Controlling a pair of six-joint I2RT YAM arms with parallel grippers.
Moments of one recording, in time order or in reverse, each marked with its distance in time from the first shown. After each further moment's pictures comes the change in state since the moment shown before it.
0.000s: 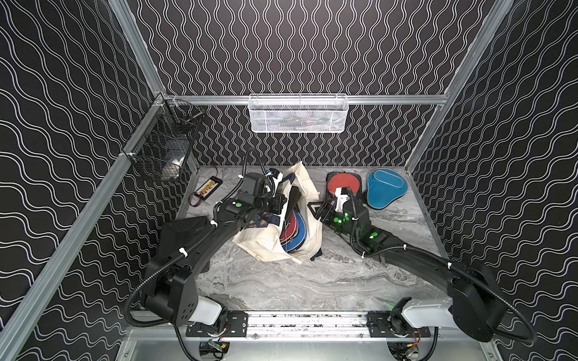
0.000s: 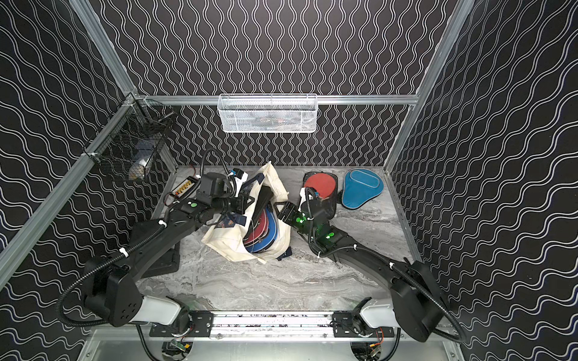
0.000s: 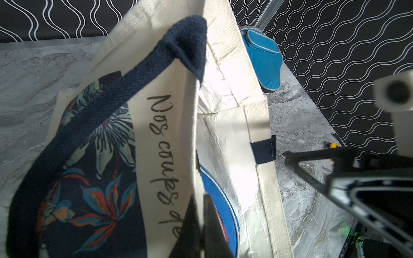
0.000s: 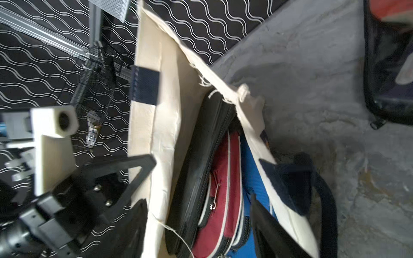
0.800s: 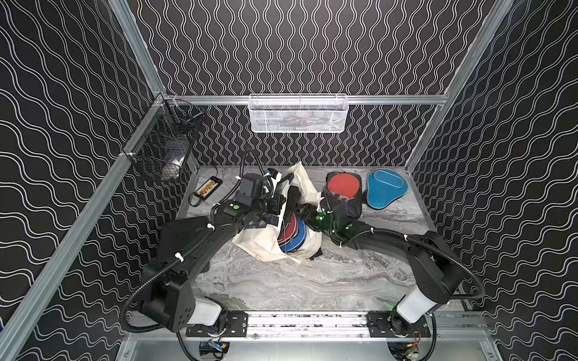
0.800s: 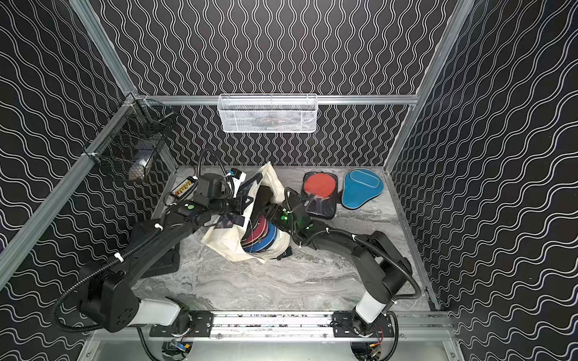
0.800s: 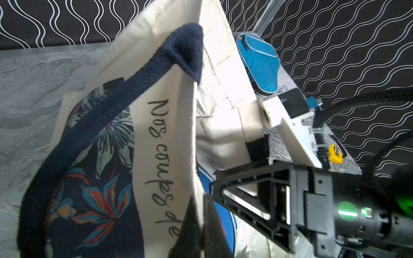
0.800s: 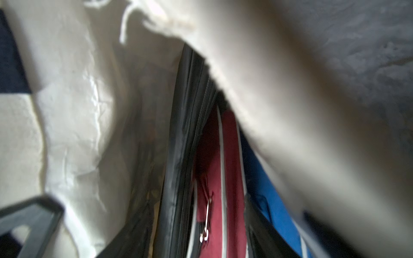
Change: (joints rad) left arm 0.000 -0.035 -0.016 0.003 -0.003 -0.001; right arm 0.014 0.327 0.156 0.071 -0.095 0.119
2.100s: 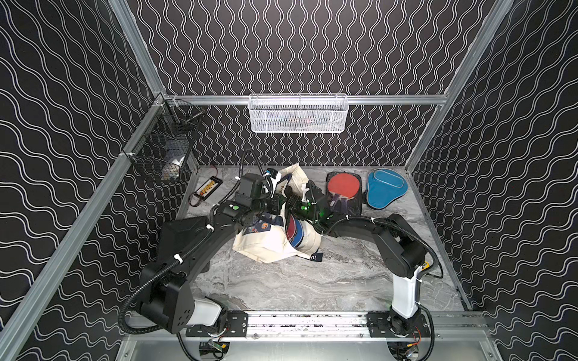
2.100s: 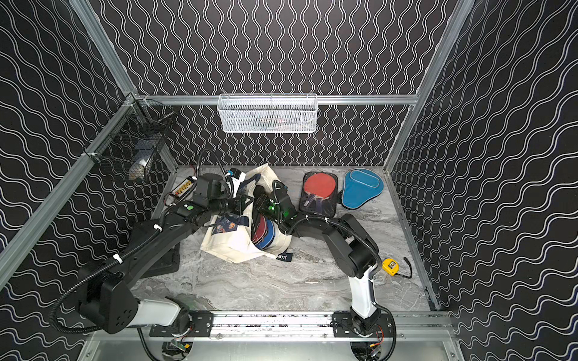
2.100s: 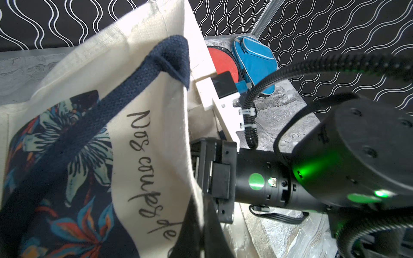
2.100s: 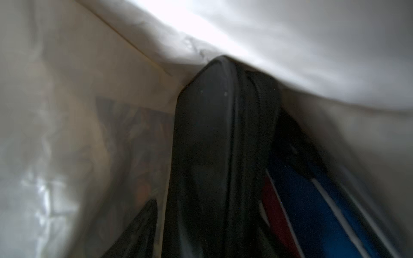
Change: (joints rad) left arm -0.001 -0.009 -0.005 0.007 0.007 -0.008; right arm -0.001 0.305 0.253 0.154 -0.057 0.000
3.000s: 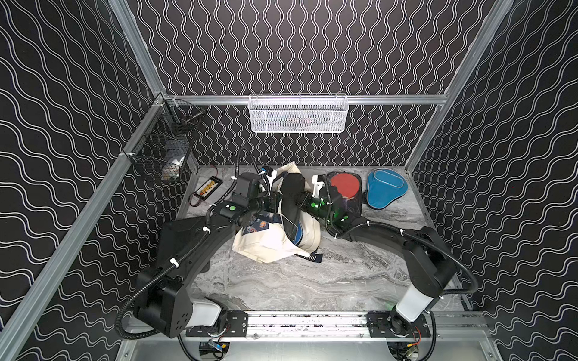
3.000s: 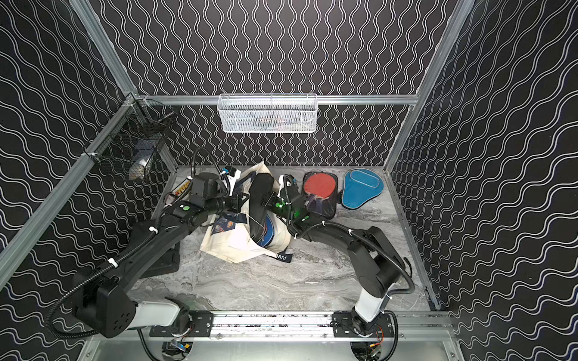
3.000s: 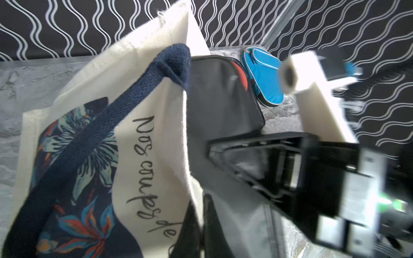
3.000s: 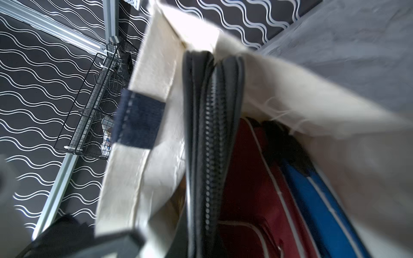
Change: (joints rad) left arm 0.028 -0.029 0.001 -0.002 -0.063 -0.016; right arm -0.005 -0.305 -0.155 -0.027 0.090 -0.115
